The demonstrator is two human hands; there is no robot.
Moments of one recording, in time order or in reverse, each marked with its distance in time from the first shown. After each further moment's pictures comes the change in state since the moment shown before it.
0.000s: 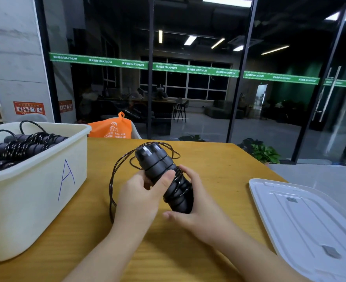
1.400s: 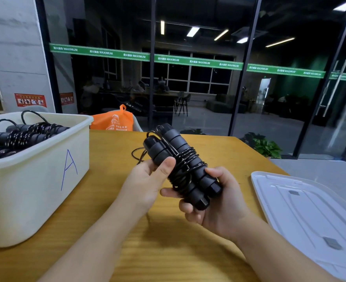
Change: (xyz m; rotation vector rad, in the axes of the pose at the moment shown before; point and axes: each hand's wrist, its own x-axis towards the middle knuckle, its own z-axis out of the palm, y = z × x) left_hand 0.003 0.016 -0.006 -0.271 -0.288 -0.103; right_hand 0.000 -0.010 -0.015 1.166 -0.309 0.344
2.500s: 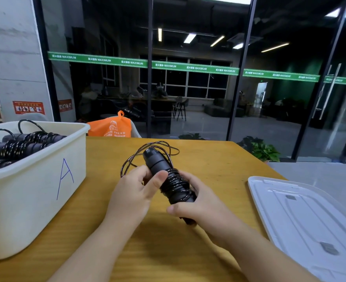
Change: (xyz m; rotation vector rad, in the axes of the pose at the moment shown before) left_hand 0.007 -0.019 -0.015 0.496 0.194 0.270; right_hand -0.003 0.005 0.010 -0.759 0.265 -0.191
